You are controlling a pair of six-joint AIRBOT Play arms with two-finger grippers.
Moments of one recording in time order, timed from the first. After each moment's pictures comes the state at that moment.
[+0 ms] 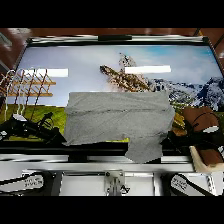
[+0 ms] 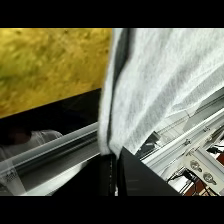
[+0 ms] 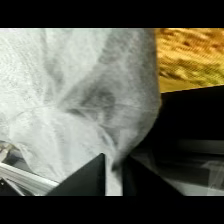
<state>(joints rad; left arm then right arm) 0.33 -1.40 0.64 0.90 -1.36 -1.04 -0.55 -1.25 0.50 -1.01 1.25 1.20</state>
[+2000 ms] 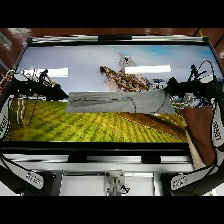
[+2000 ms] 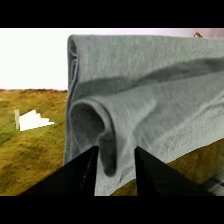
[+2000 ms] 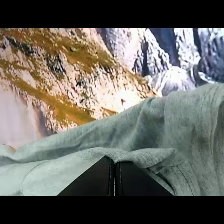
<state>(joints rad) 0.20 -1.85 1.53 0.80 -1.28 -1.24 -0.28 -1.75 1.44 -0.82 0.97 1.37</state>
